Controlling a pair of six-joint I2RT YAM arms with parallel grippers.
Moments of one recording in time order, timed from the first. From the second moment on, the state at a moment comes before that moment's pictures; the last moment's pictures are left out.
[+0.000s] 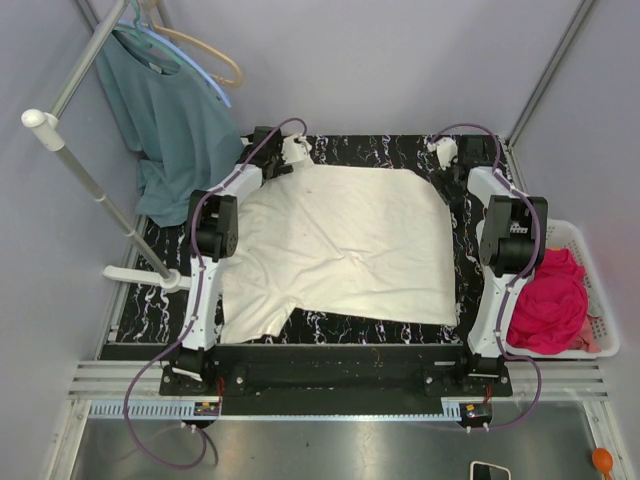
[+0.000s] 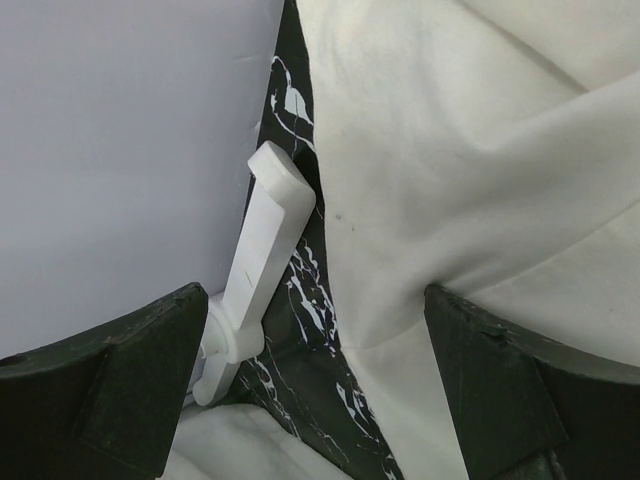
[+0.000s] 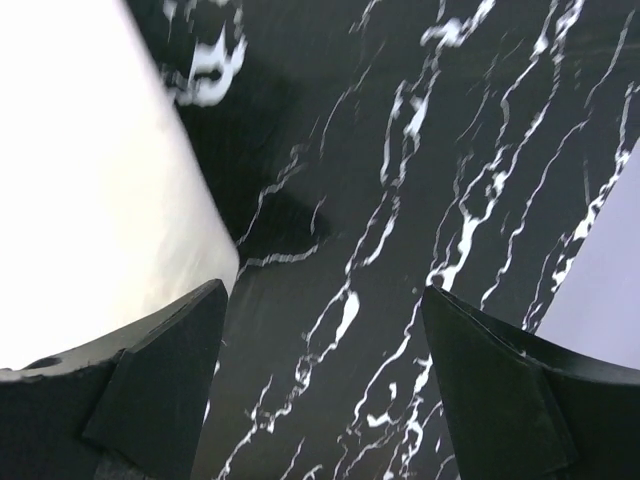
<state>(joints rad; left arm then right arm) -0.21 2.56 2.10 -0.14 -0.12 1.15 -0.05 2.13 1.59 -0.34 0.06 -0.65</state>
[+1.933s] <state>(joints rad) -0.25 2.45 1.86 0.03 -0.16 1.21 -0.05 2.37 1.95 -0.64 -0.32 -0.57</state>
